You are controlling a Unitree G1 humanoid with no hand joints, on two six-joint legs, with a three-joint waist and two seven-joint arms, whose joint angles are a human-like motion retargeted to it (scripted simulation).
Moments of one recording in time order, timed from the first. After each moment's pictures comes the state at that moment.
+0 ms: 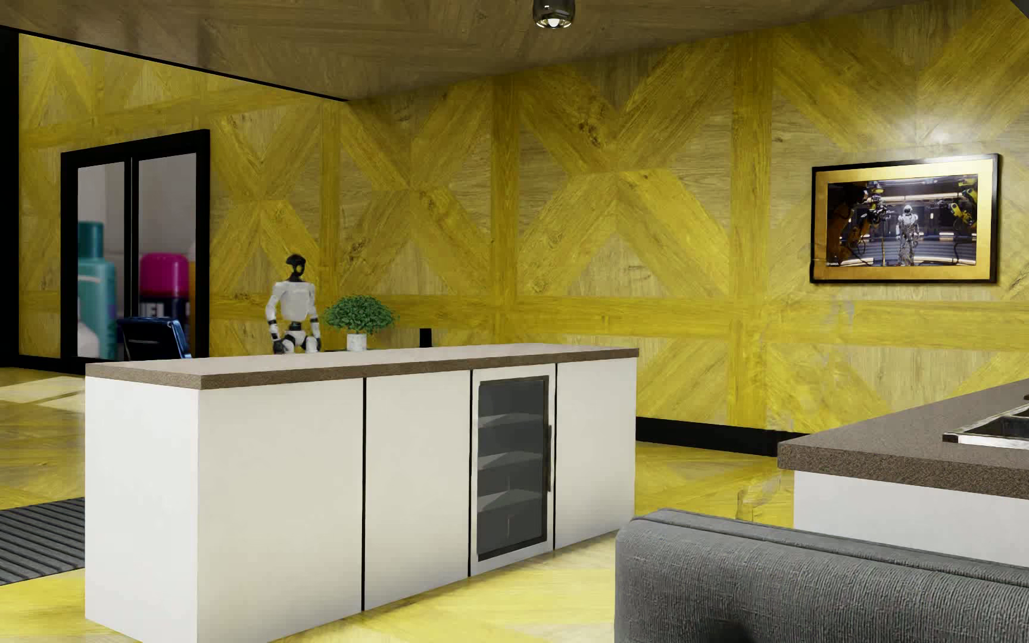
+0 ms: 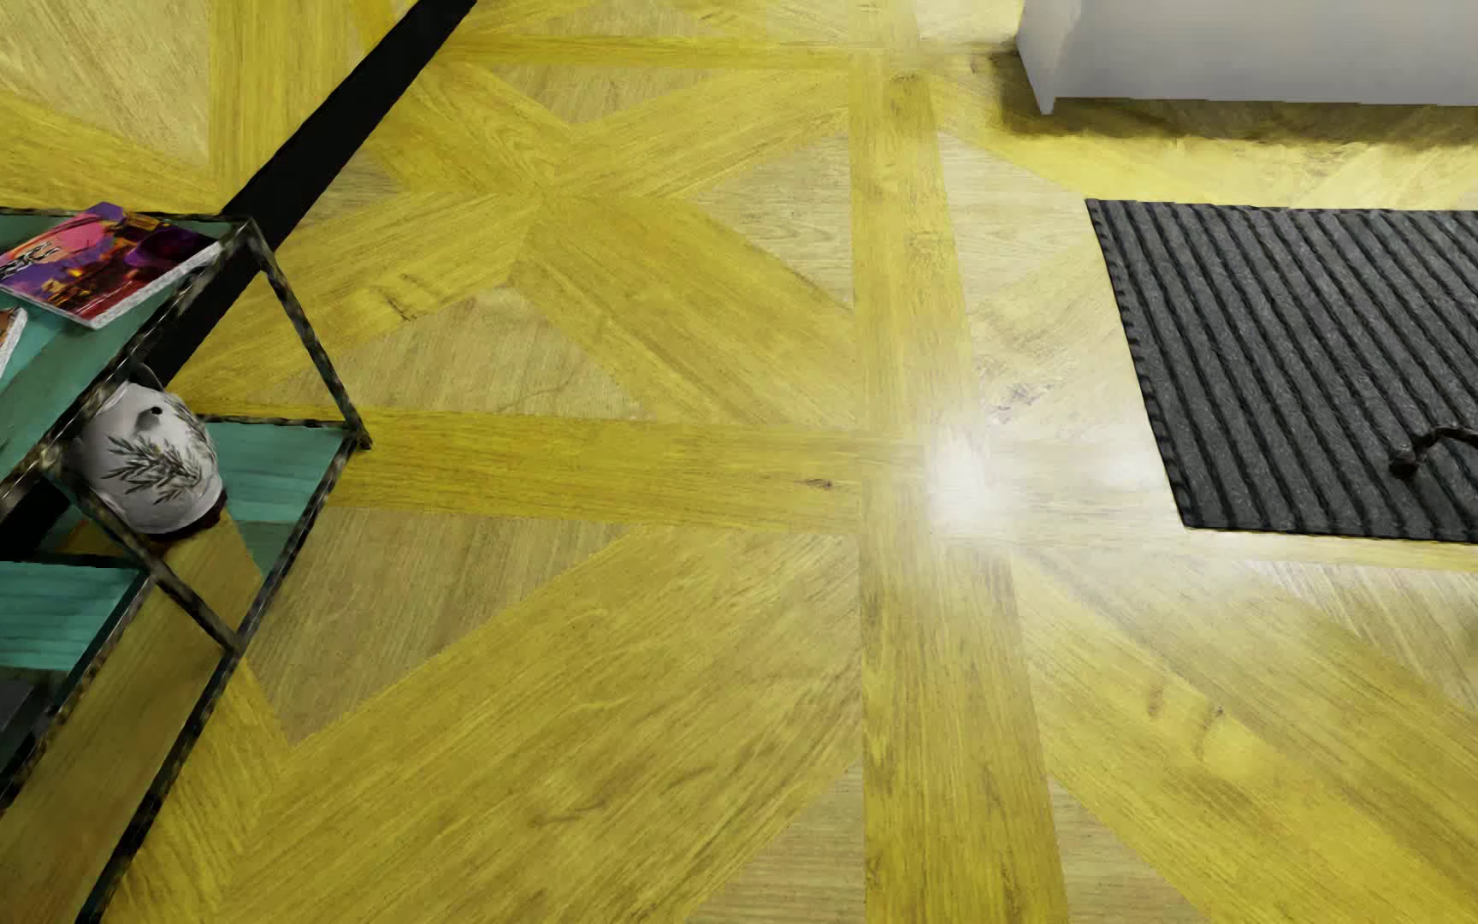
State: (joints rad) body -0.07 0.05 0.00 -0.16 -0.05 -0.04 0.00 0.00 0.01 0.45 0.22 0.21 0.23 -0.15 -0.04 0.35 -0.33 0.00 0.00 -0.63 0.50 0.87 0.91 0.00 0.00 0.00 0.00 0.00 0.00
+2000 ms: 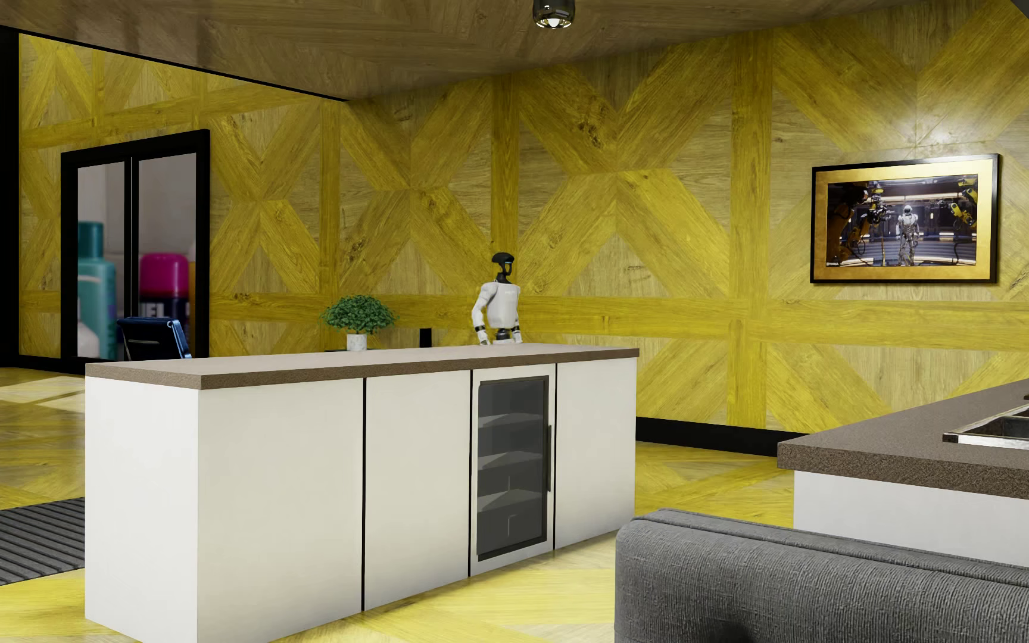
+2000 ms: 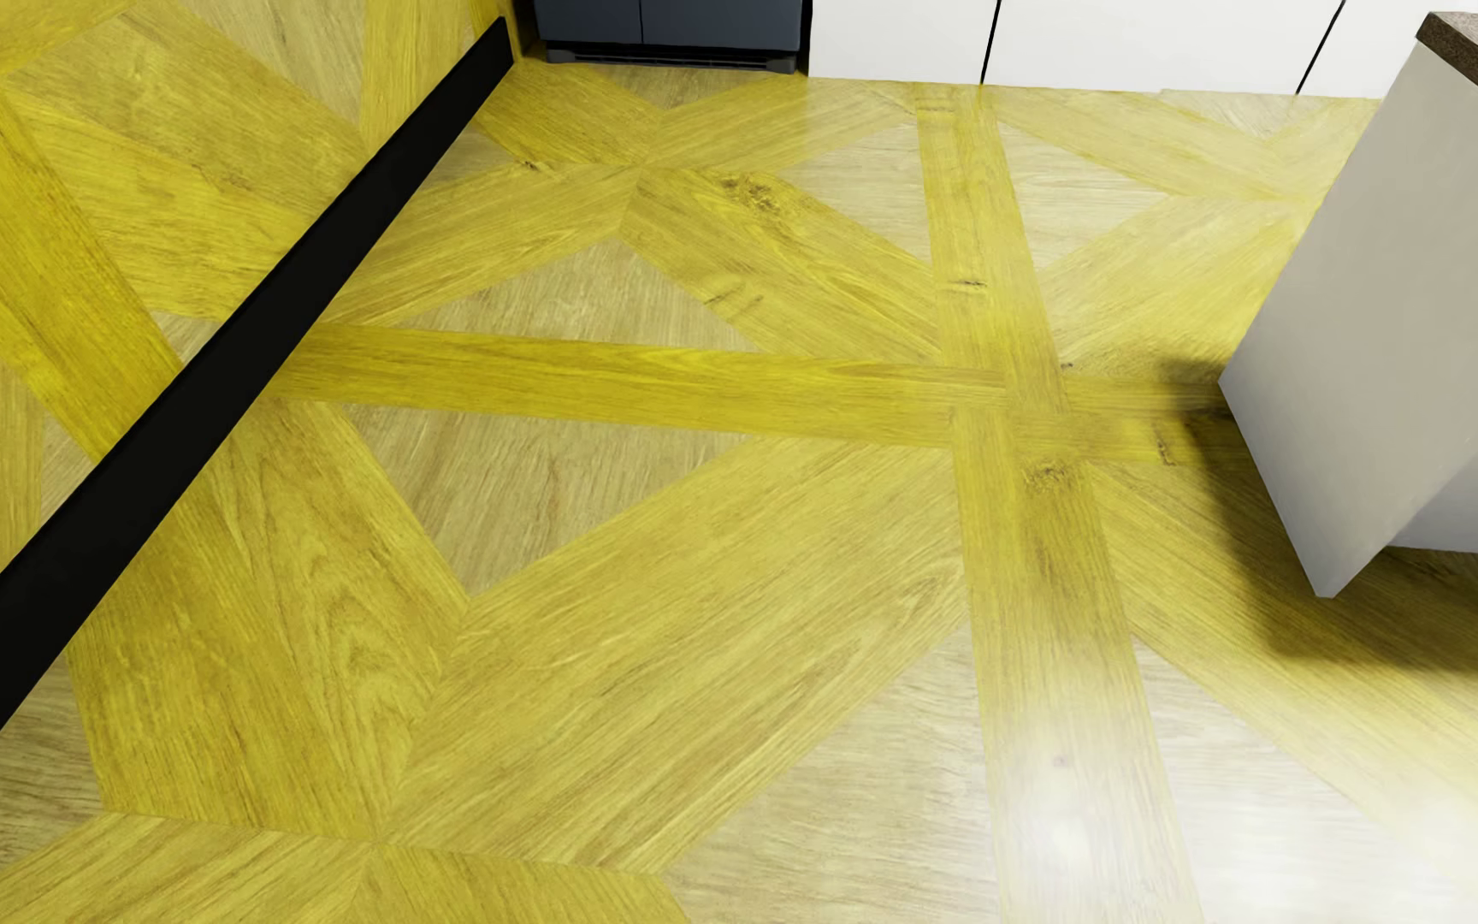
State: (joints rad) body -0.33 0.08 0.01 -0.09 0.00 -0.08 0.00 0.00 0.09 0.95 0.58 0.29 0.31 0.21 -0.30 0.34 -0.36 0.00 0.00 -0.59 0.39 0.91 0.77 0.00 0.00 0.00 0.00 0.00 0.00
